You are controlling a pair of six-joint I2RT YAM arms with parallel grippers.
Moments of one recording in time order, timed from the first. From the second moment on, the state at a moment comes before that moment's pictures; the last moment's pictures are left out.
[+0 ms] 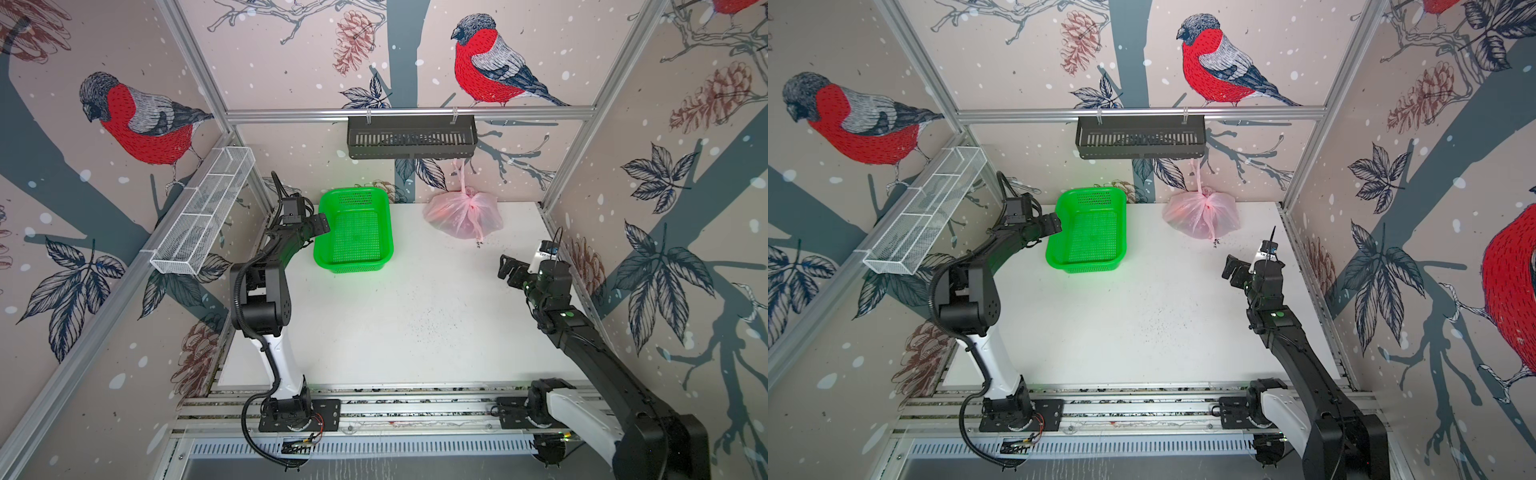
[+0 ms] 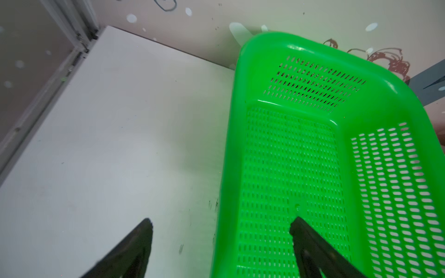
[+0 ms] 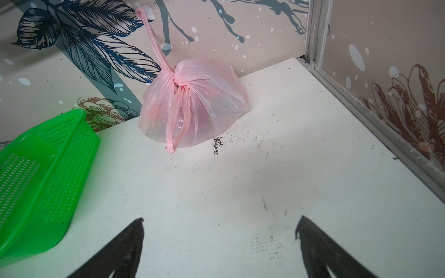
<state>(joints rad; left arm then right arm) 0.07 2.01 1.54 -0.27 0.11 -0.25 0.11 0.96 0.55 0.03 0.06 0.34</state>
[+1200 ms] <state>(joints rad) 0.02 2.01 1.43 -0.31 0.35 -0.31 0.25 1.04 0.54 0.08 0.10 0.38</state>
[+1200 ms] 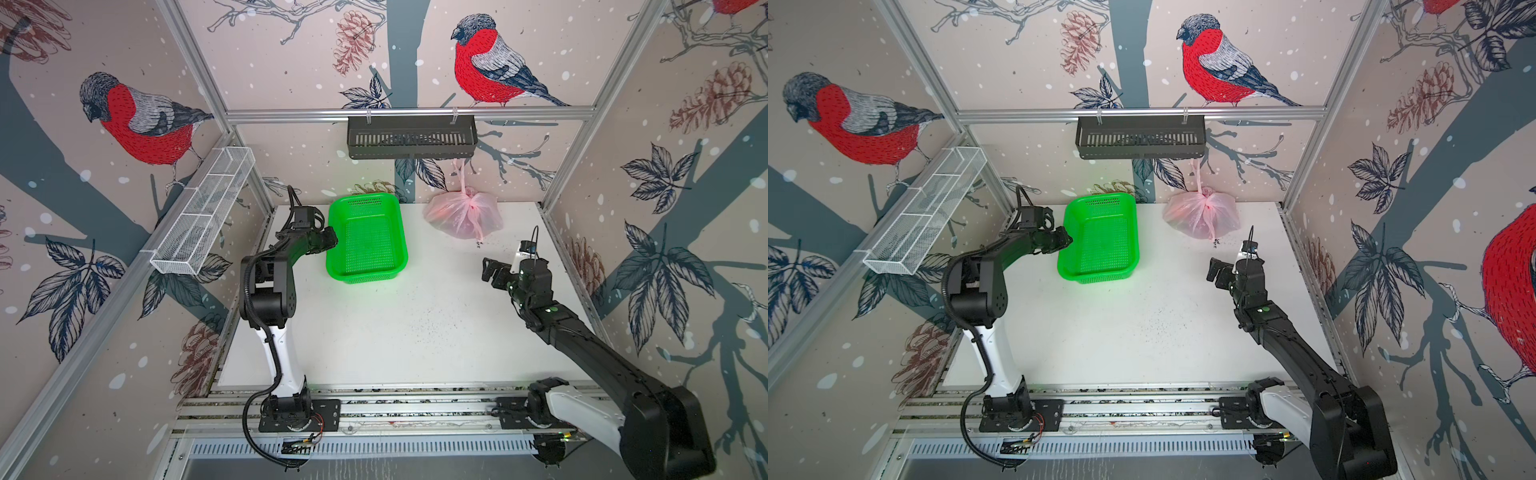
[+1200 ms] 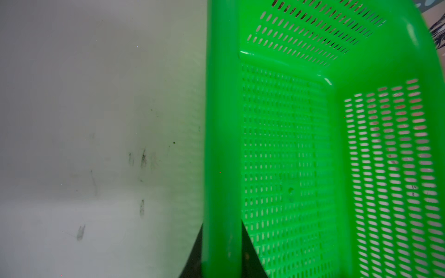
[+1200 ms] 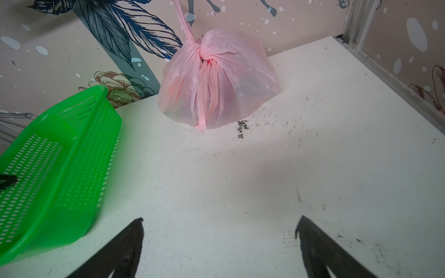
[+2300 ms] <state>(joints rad) -0.75 1.51 0.81 -0.16 0.01 -0.85 0.19 0.72 0.42 -0.08 0.19 0.47</state>
